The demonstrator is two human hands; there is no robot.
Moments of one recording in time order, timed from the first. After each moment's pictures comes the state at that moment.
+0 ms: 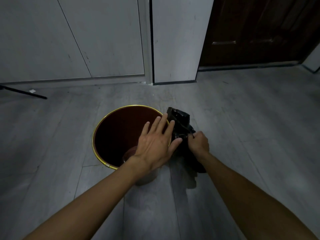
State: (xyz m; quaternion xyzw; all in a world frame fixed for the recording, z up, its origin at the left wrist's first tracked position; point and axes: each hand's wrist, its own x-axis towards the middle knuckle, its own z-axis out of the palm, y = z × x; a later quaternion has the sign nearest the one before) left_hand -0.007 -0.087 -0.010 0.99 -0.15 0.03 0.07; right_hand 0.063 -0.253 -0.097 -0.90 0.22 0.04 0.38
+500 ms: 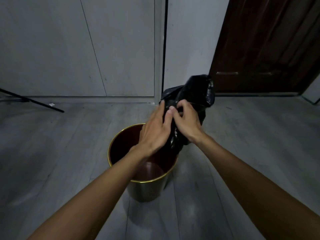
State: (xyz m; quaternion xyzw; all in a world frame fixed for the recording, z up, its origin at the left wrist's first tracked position) left_hand 0.019 -0.064 0.072 0.90 -0.02 0.11 0.42; right_hand 0.073 -0.184 0.072 -0.86 -0.15 -0.15 0.46
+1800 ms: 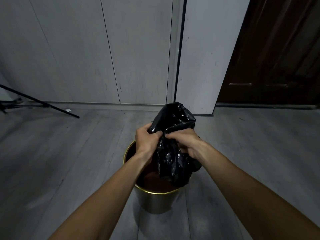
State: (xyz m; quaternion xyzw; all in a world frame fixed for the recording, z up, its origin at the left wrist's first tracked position) left_hand 0.027 -0.008 0.053 0.70 0.18 0.16 0.67; right_hand 0.059 -0.131 0.072 -0.76 0.10 0.18 0.62
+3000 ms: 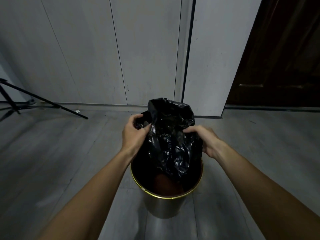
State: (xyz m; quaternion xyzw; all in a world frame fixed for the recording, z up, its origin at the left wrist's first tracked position) left_hand 0.031 0.057 0.054 0.73 0.17 0.22 0.62; right_hand 0.080 -0.162 0.074 -0.71 0.08 0.20 0.68
